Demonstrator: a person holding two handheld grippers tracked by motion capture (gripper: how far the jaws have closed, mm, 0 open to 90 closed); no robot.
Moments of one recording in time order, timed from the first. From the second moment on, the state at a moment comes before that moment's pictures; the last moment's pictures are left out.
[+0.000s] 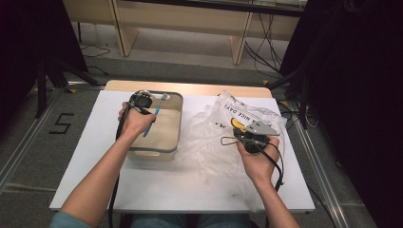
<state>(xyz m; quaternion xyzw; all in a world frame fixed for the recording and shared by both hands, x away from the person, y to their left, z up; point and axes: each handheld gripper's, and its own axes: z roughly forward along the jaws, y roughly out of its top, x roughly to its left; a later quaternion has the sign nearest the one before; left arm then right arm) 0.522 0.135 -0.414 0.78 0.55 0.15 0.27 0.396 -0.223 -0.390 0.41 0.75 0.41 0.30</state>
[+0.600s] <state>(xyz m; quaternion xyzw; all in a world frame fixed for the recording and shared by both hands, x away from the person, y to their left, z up) 0.509 0.137 -0.396 0.76 0.54 0.15 0.32 0.396 -0.223 -0.390 0.41 0.75 0.41 0.30</state>
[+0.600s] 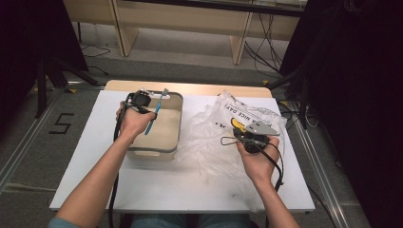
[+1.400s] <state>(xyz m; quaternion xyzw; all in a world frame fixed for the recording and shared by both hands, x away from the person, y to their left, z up) 0.483 0.137 -0.378 0.76 0.52 0.16 0.36 0.396 -0.224 -0.390 0.42 0.75 0.42 0.30</state>
